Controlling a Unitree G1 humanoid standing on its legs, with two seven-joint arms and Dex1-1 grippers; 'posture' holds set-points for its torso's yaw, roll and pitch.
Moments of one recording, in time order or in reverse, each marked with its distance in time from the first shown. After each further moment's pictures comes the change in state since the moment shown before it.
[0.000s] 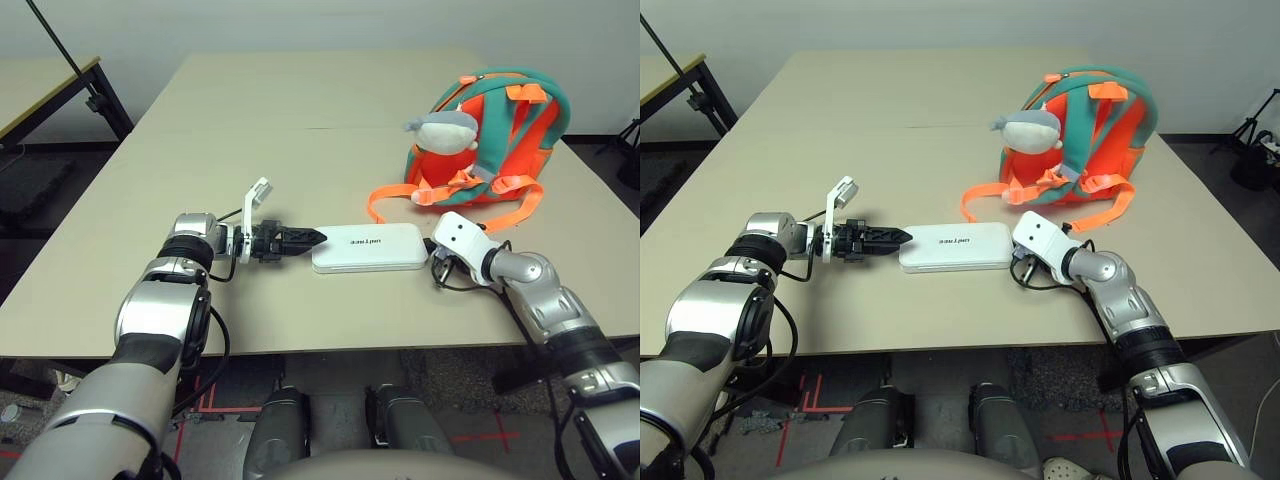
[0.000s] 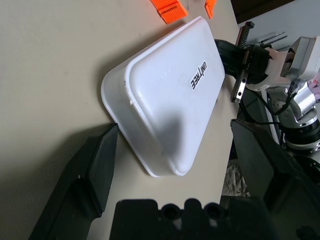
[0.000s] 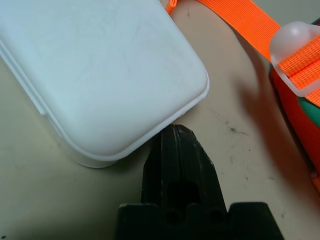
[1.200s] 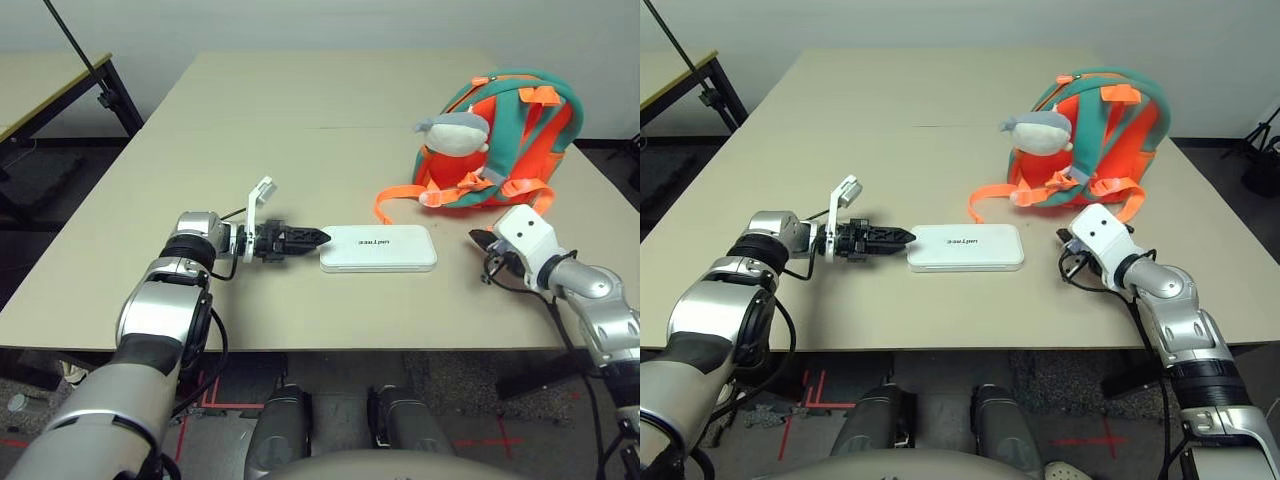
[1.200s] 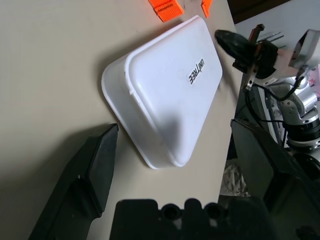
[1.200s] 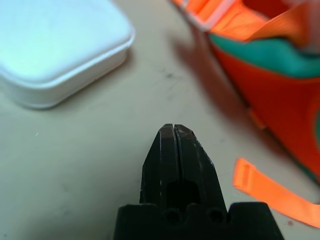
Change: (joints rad) left arm 0.004 -0.014 -0.034 -0.028 -0.054 -0.016 0.012; right arm 0.153 -0.137 -0.153 -0.096 0.104 0.002 -0.065
